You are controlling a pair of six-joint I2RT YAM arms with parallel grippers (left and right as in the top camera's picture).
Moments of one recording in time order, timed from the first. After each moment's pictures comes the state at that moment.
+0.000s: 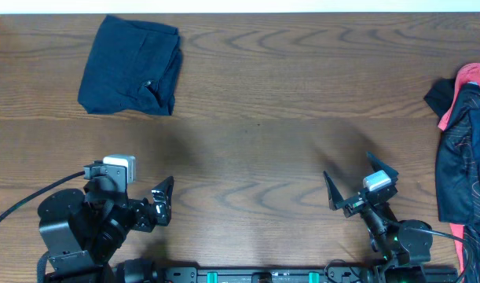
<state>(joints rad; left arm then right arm) 0.17 0.52 0.91 -1.05 0.42 0.05 0.09 0.01 0.01 -0.04 -0.33 -0.09</state>
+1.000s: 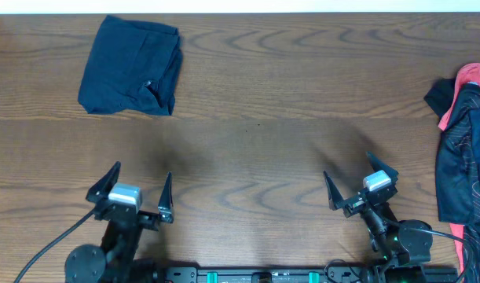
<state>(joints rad) 0.13 0.01 0.42 -0.50 0.36 0.06 0.09 0.01 0.01 -0.04 -0.33 -0.09</state>
